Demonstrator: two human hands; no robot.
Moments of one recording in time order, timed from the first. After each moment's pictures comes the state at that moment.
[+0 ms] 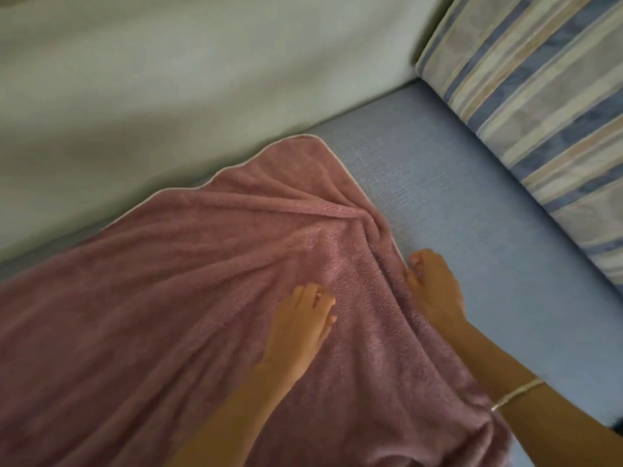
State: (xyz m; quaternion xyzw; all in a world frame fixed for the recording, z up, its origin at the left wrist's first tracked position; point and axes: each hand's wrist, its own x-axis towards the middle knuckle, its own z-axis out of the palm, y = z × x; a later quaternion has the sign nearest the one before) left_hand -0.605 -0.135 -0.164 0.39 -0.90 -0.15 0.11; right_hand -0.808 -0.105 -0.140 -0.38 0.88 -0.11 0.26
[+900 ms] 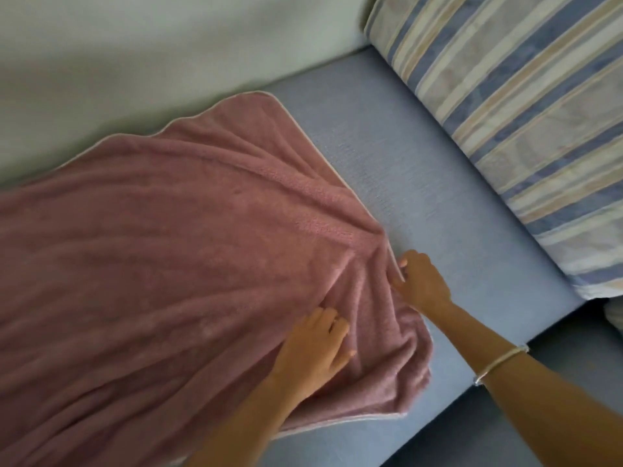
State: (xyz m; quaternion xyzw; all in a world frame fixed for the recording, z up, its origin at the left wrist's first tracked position) left_hand -0.642 0.006 -0.165 0.30 -0.93 -0.19 0.09; right_hand -0.846 -0.001 -0.132 -0.37 0.88 0.01 0.31
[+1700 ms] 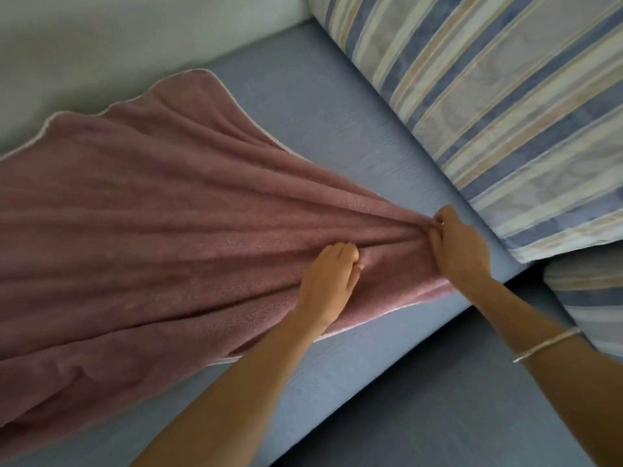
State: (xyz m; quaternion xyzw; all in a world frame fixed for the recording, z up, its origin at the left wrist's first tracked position) left_hand -0.778 0.028 -0.119 0.40 -0.85 -0.33 0.12; right_hand -0.963 0.069 -0.081 -0.41 0.89 -0.05 0.17
